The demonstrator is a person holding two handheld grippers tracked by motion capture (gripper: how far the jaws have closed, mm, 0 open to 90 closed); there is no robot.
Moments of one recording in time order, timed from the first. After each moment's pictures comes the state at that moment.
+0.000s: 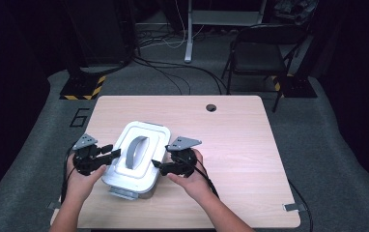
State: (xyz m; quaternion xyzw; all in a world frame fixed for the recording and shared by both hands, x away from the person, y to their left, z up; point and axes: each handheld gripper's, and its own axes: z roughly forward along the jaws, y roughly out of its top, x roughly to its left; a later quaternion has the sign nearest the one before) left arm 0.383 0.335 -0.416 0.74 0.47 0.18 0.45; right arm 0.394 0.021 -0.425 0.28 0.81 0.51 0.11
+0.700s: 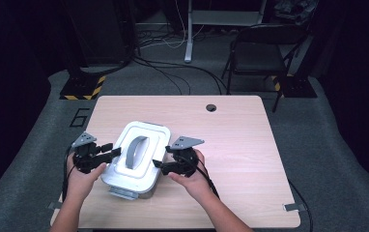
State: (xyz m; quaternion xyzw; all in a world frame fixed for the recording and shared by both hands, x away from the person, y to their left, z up) left arm 0.386 0.337 -0.415 0.74 0.48 0.18 0.45; right arm 0.396 0.016 -0.425 0.29 0.80 0.52 0.08
